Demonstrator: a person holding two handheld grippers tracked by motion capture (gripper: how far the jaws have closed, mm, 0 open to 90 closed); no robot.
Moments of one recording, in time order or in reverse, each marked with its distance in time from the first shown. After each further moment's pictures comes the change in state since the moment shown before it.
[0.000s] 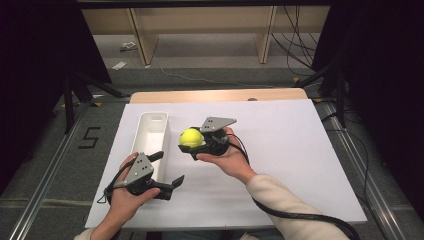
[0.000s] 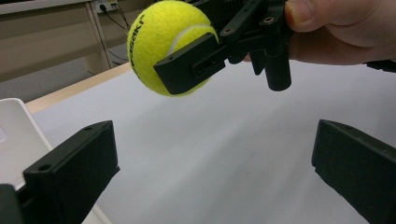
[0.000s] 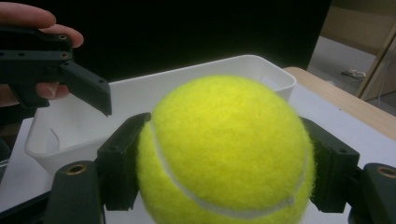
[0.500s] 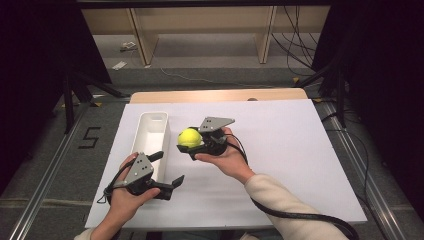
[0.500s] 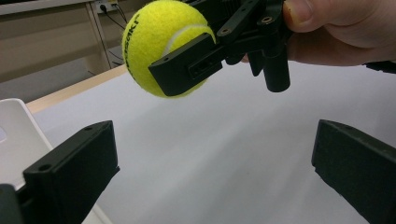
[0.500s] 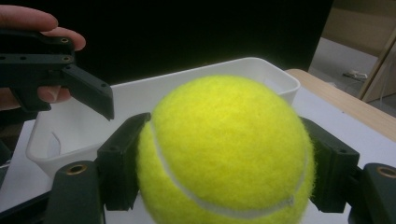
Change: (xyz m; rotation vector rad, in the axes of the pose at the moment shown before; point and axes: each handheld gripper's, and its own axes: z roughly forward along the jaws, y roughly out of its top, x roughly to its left) left arm 0.000 0.000 0.000 0.001 0.001 0.002; right arm 0.002 0.002 0.003 -0.004 0.005 0.000
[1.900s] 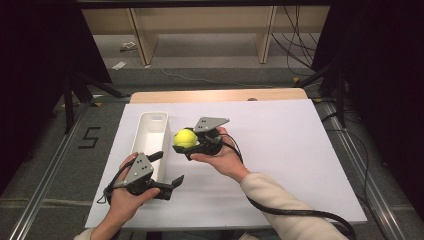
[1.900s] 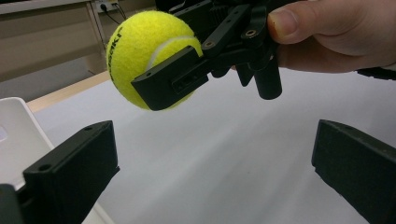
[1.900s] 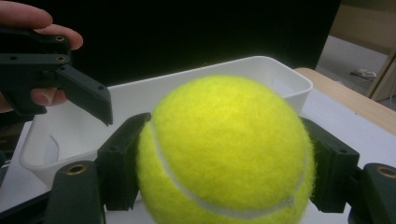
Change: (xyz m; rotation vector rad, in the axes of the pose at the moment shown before) left arm 0.001 0.000 0.000 0.002 0.002 -0.001; right arm 0.001 0.000 0.014 0.007 0.017 0.000
